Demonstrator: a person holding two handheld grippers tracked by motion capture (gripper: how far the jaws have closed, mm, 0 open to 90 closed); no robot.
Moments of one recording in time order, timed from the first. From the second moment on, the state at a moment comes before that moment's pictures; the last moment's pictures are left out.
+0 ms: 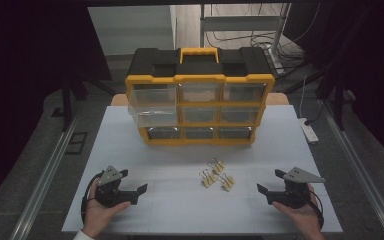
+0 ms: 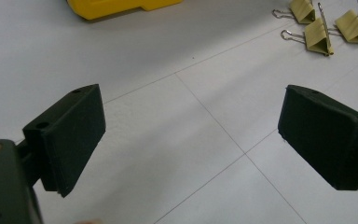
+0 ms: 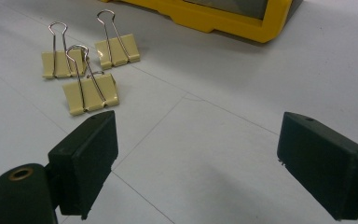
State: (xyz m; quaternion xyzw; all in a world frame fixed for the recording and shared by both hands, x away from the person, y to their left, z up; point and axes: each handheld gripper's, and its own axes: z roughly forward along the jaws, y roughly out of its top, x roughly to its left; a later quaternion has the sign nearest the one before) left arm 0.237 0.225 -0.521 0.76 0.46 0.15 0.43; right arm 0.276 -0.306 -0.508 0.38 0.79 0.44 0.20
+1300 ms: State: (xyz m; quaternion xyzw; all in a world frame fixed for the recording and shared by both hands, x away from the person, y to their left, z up) left arm 0.247 0.208 -0.501 0.78 0.44 0.14 0.43; right arm 0.275 -0.304 -0.509 0.39 0.79 0.43 0.20
